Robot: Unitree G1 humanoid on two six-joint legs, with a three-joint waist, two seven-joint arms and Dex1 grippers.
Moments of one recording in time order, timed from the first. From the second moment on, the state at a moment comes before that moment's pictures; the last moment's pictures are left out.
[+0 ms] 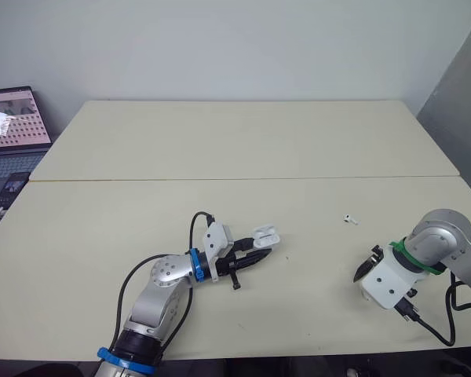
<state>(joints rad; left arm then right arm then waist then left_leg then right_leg) -0.16 0.32 -0.19 -0.02 -0.30 0.06 -0.97 -0.39 -1.16 0.41 -0.19 -0.20 -0.25 1.53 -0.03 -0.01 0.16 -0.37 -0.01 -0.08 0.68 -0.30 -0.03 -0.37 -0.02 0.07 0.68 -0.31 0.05</state>
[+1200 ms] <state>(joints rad) -0.17 0.30 -0.20 -0.03 -0.29 0.06 -0.96 -0.29 -1.07 0.25 -0.27 -0.08 -0.01 1.39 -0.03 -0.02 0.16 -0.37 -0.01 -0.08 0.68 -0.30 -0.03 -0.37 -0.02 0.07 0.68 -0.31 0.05</state>
